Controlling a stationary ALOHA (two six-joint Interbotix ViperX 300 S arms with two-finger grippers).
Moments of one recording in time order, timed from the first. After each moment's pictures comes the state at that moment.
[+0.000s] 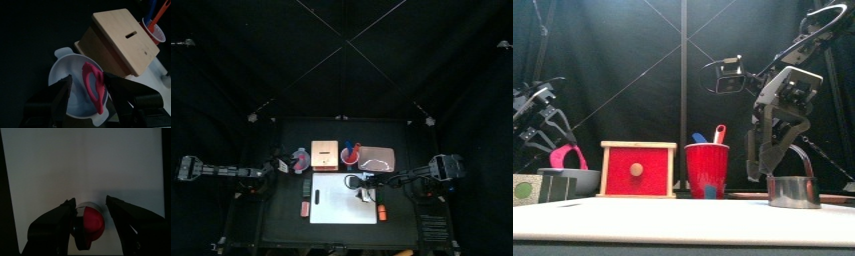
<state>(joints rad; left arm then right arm) 0.10 -0.78 1.45 -1.41 -0.52 0.55 0.03 -0.02 0.74 0.24 0.32 -0.06</state>
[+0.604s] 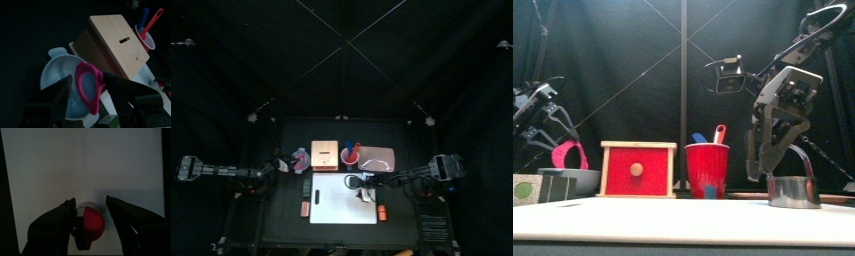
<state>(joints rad) 0.11 -0.78 1.44 -1.33 -0.51 0.43 0.03 -0.02 0.74 0.24 0.32 -0.06</state>
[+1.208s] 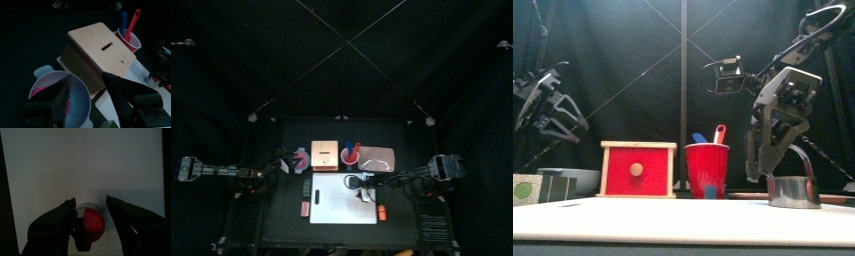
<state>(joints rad) 0.12 -0.78 1.41 -1.11 -0.50 0.45 0.03 -0.02 0.73 0.24 0.32 -0.06</state>
